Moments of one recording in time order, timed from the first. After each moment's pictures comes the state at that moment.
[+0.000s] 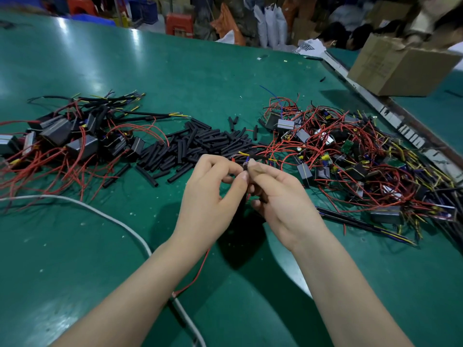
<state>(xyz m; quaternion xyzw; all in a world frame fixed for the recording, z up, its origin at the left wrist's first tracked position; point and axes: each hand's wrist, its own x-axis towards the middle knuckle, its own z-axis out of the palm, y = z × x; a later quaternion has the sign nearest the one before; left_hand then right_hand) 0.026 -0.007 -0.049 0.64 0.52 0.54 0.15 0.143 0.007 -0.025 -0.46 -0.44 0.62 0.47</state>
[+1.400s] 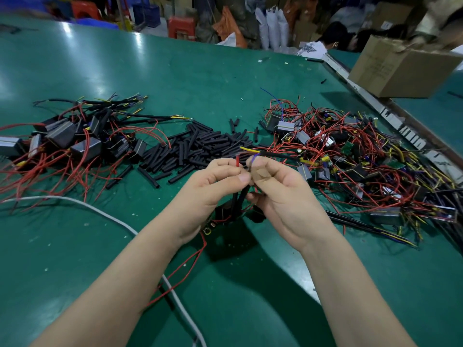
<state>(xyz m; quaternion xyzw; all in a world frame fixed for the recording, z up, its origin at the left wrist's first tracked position) 0.011 -0.002 -0.037 0.51 0.38 0.53 0.57 0.151 0.004 -0.020 -0.35 -0.52 0.63 0.46</state>
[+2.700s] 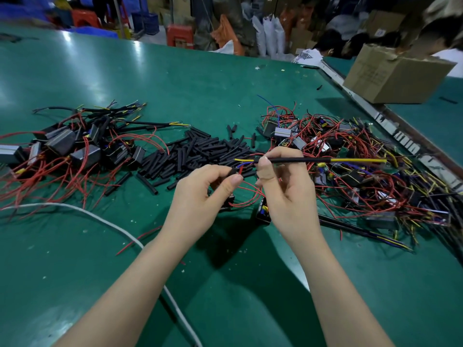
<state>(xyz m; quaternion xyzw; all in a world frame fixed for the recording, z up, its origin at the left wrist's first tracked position) 0.010 0.001 -0.048 0.65 0.50 0.52 0.23 0.158 0.014 -0.035 -0.38 -0.68 0.24 0.58</state>
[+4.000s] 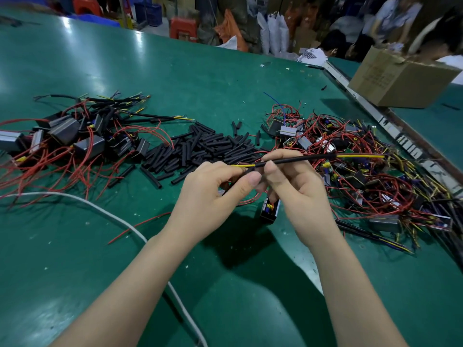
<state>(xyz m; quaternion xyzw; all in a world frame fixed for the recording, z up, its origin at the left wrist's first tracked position) 0.012 -0.003 -0.036 0.68 0.49 0.52 0.17 0.166 0.013 -0.024 -0.35 -0.65 0.42 0.53</state>
